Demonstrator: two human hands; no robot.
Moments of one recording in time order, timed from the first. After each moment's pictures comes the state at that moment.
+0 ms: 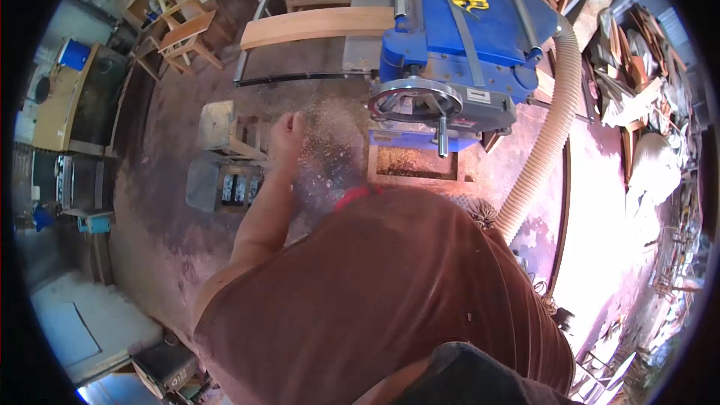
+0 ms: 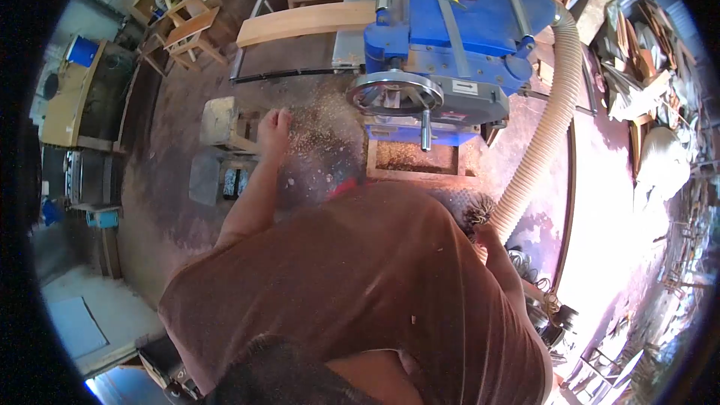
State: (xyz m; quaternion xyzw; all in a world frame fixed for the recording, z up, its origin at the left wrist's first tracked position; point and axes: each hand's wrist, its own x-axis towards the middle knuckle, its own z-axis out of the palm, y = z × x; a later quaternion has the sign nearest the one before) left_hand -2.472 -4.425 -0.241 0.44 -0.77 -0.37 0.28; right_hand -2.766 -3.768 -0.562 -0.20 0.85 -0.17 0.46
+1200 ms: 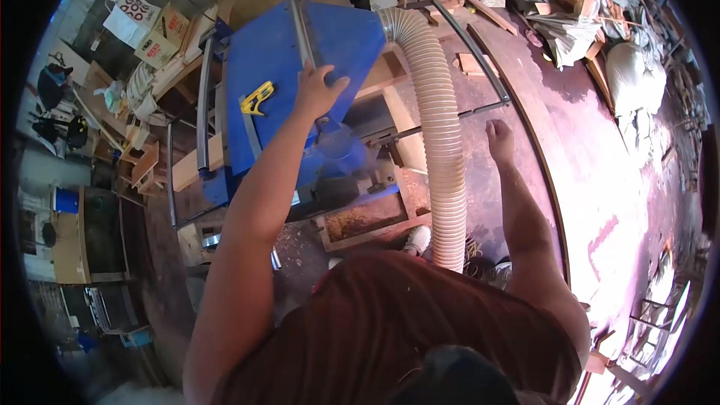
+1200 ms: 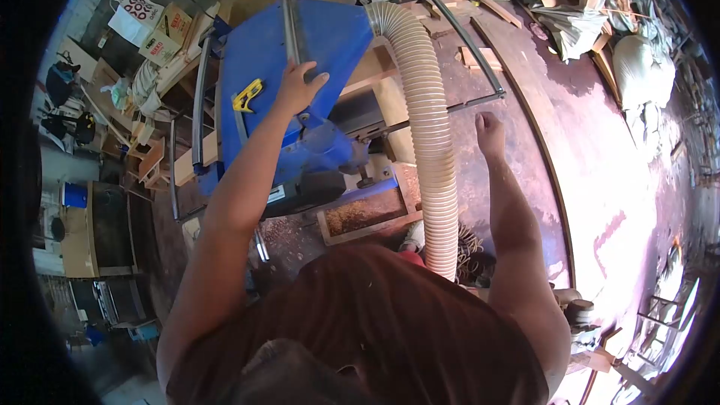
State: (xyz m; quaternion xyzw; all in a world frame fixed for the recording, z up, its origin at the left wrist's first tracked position) left_hand -3.060 -4.232 -0.126 0.17 -0.95 -0.18 0.18; right_hand -3.195 -3.803 -0.298 -0.13 0.86 -0.49 -0.07
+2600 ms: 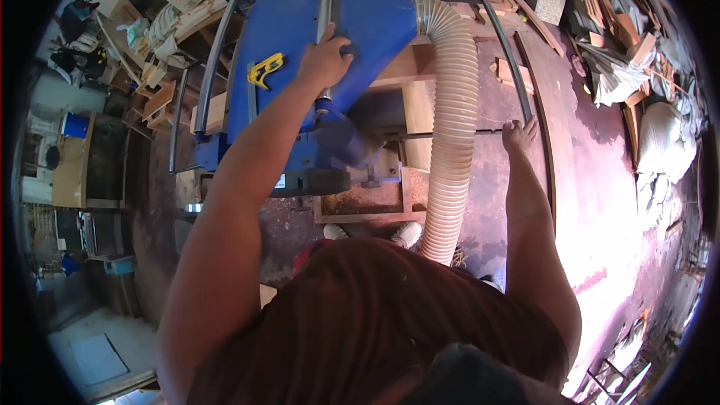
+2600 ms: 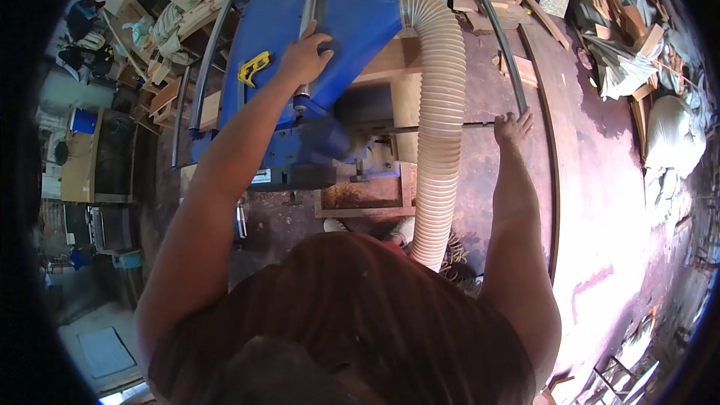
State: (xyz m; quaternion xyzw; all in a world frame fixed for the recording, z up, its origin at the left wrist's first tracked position) left_hand -3.091 -4.242 -0.113 0.25 -0.97 -0.05 0.07; right_hand -3.336 -3.829 -0.384 -0.10 0.99 -0.11 -0.03
